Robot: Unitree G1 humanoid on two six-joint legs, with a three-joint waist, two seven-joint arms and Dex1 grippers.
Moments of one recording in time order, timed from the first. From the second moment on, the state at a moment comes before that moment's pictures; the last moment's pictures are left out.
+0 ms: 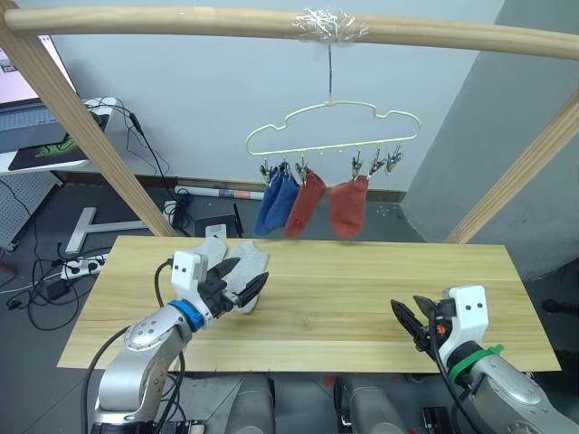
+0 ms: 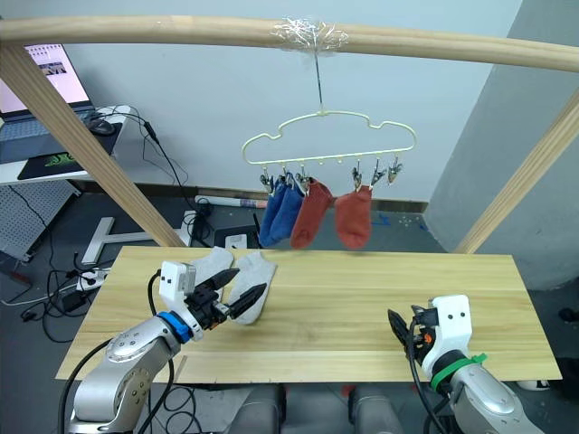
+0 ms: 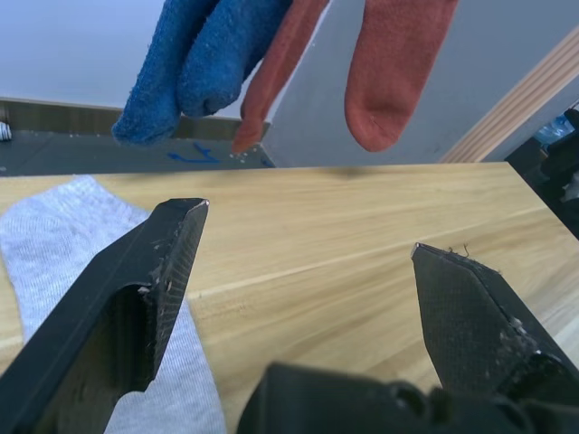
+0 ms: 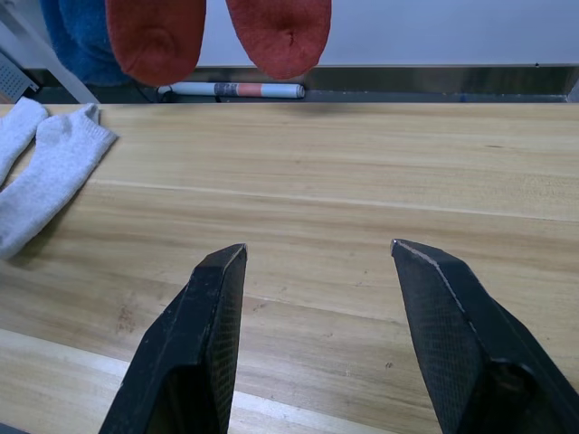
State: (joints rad) left arm 0.04 0.40 0.12 -0.31 -0.38 0.46 -0.61; right arm 0.37 -0.26 -0.13 -0.81 0.45 0.82 0.21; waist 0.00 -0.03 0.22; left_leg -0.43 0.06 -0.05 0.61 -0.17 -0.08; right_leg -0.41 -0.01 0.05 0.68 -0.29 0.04
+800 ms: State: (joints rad) left arm 0.01 0.41 0.12 -0.31 -0.39 0.49 -0.60; right arm 0.36 -0.26 -0.13 -0.80 0.45 0.82 0.20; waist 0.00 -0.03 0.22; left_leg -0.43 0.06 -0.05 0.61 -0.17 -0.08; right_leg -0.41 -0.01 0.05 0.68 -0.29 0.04
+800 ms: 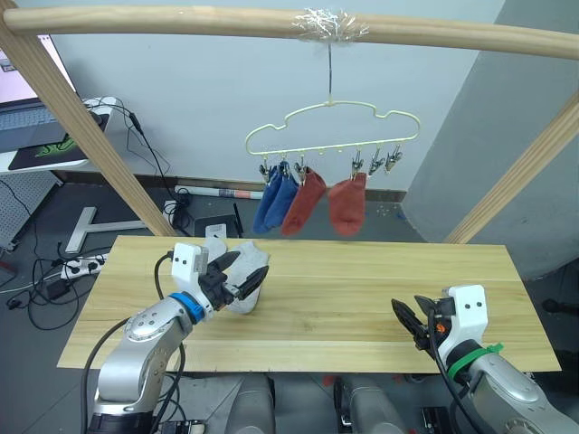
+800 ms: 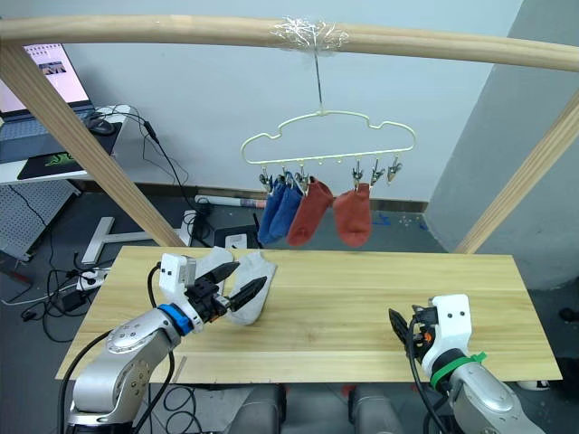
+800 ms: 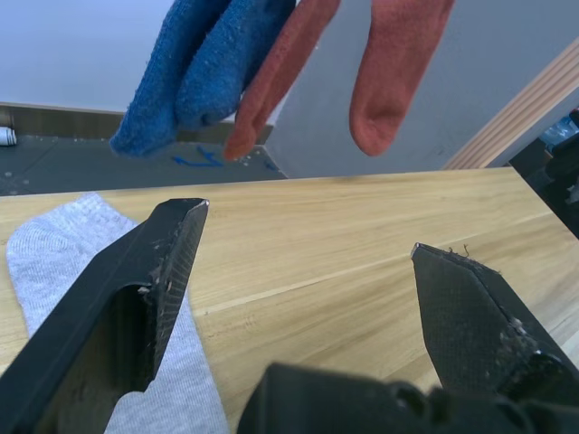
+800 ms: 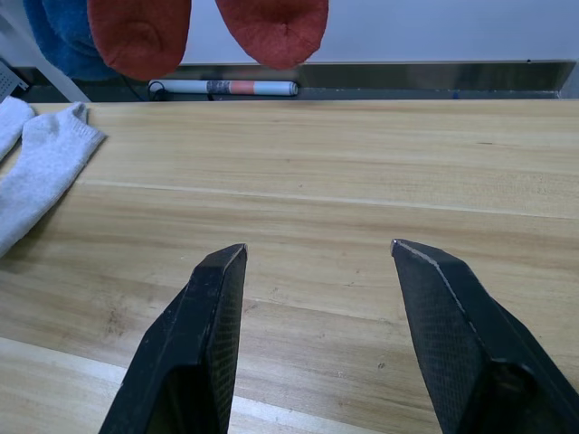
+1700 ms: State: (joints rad) left arm 0.01 0.42 0.12 -0.31 -0.39 0.50 -0.58; right arm 0.33 -0.26 -0.13 -0.80 0.46 0.86 0.19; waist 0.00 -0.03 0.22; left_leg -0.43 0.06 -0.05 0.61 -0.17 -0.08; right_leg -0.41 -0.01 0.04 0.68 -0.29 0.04
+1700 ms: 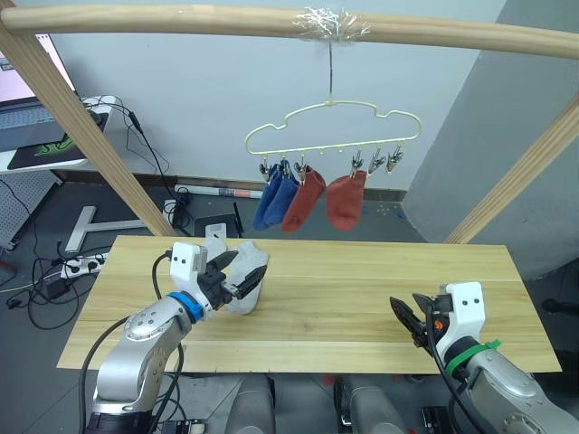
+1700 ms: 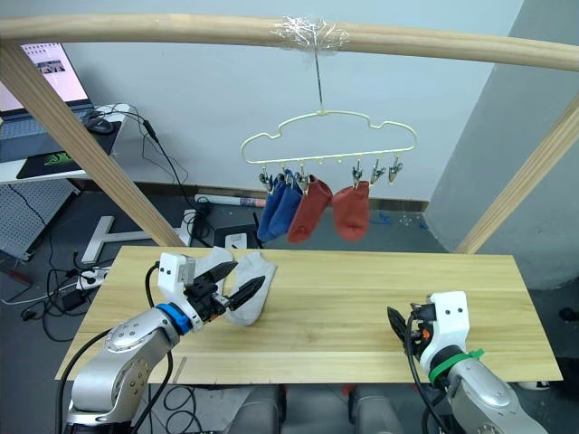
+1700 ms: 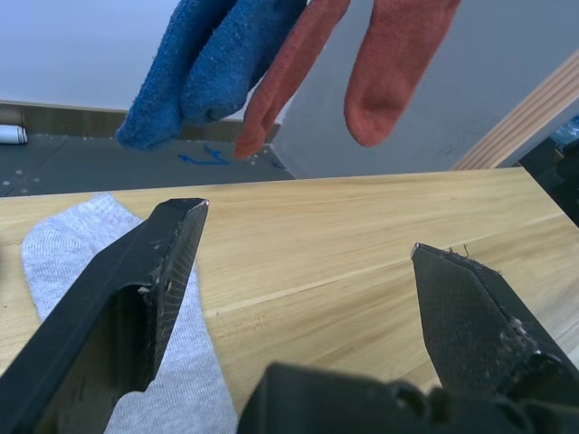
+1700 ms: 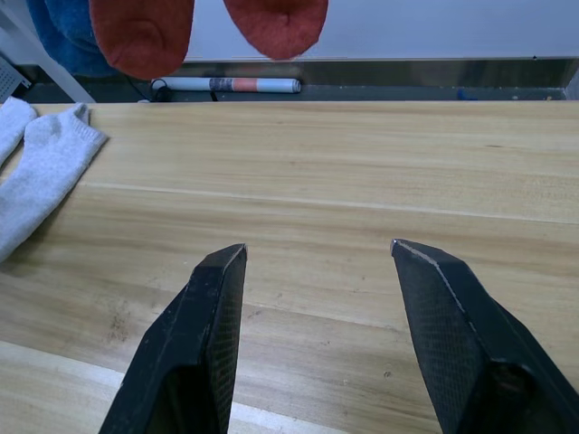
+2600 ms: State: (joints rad) left arm -0.23 0.55 0.15 -0.22 -0.57 0.56 -0.80; right arm 0.23 -0.25 -0.14 -0.81 0.52 0.92 0.12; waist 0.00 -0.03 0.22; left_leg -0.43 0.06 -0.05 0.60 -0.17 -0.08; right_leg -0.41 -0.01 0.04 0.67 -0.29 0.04
